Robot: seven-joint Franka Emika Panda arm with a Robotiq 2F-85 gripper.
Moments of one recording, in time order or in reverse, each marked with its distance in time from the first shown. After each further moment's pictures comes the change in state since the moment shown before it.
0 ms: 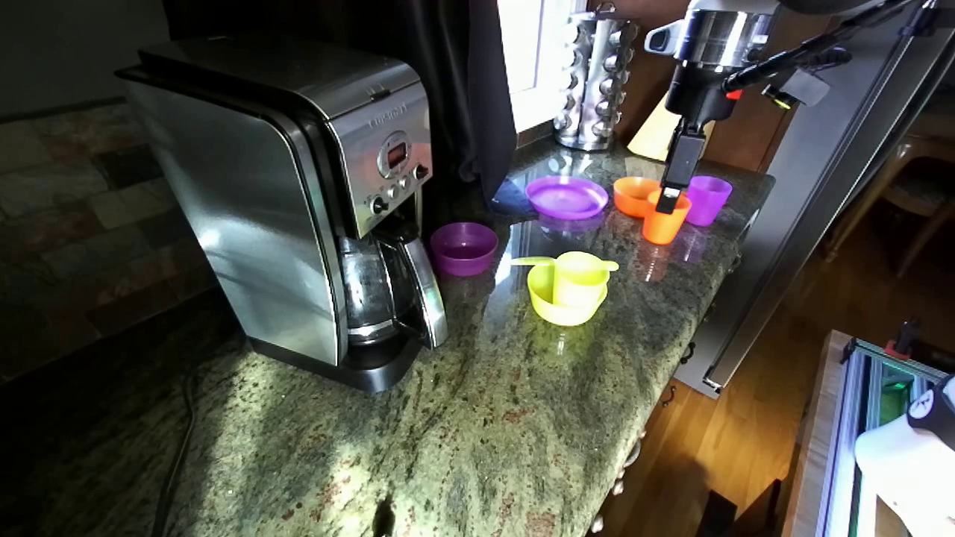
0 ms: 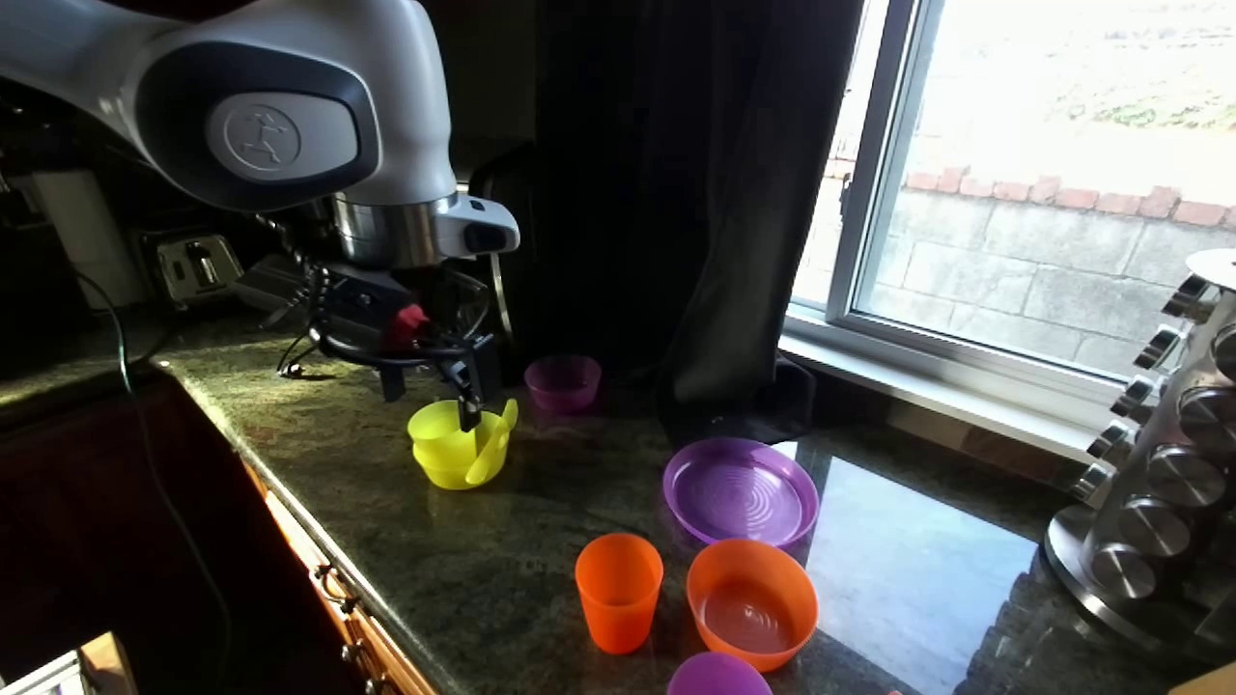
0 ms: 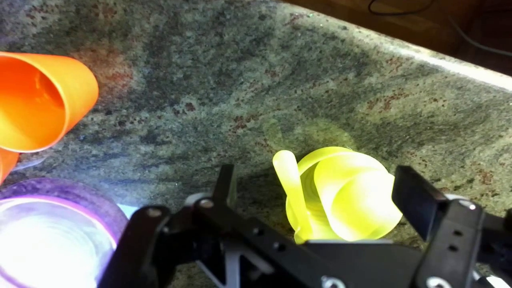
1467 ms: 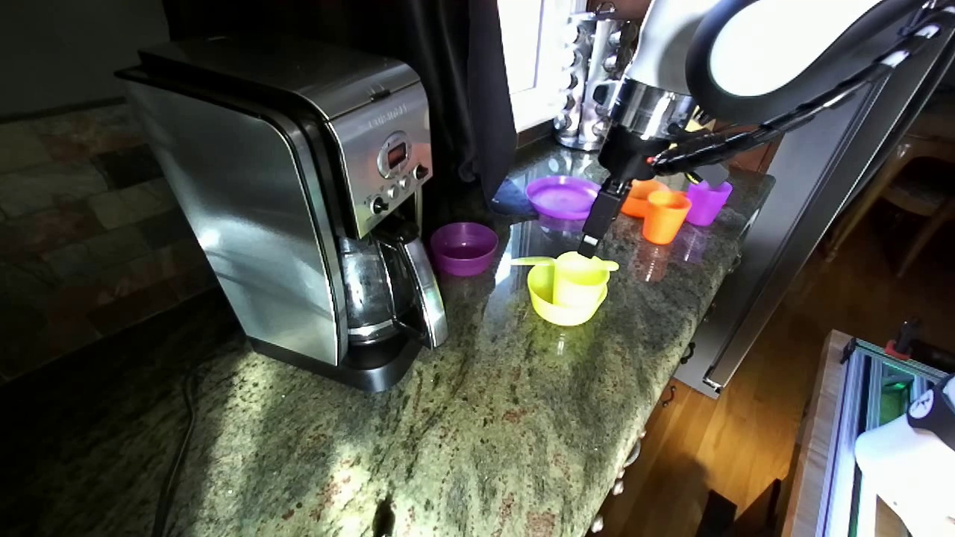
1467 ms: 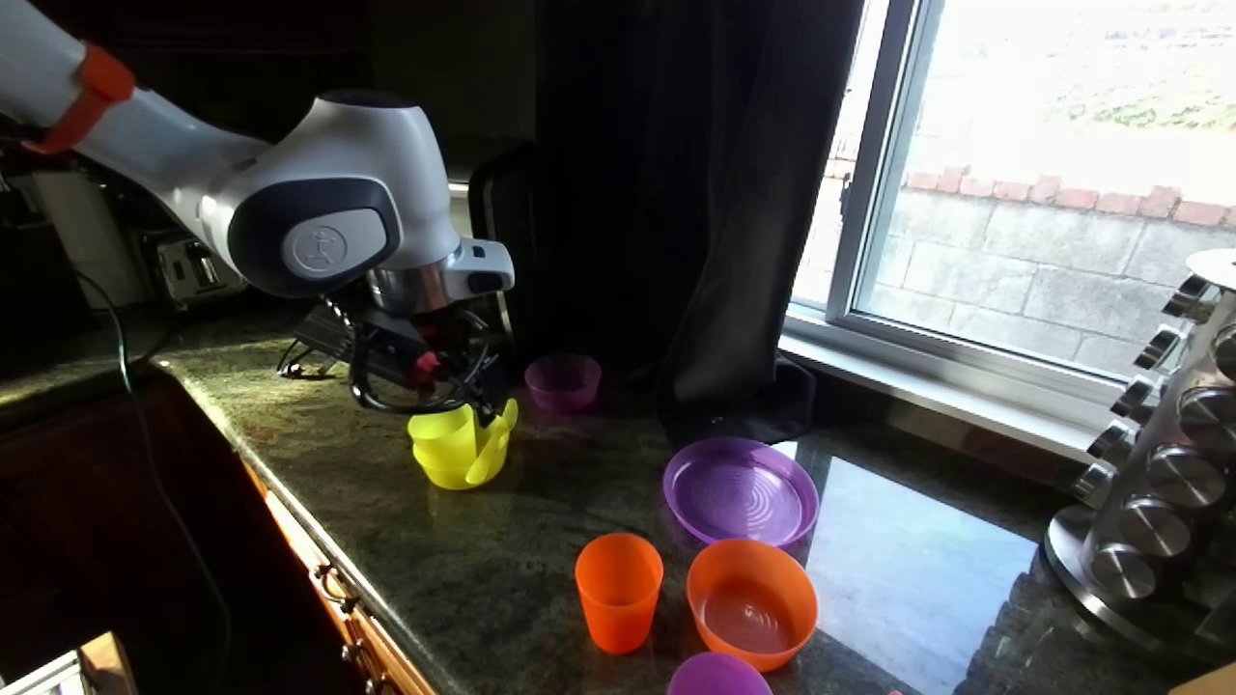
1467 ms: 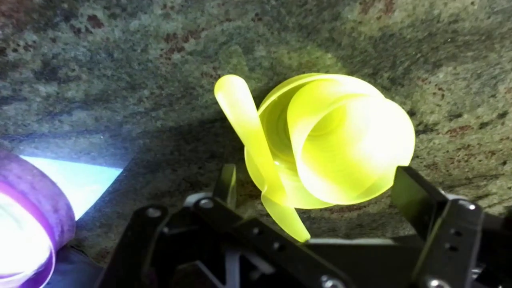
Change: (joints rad) arm 0.092 0.221 0.063 -0.022 0.103 0.389 0.114
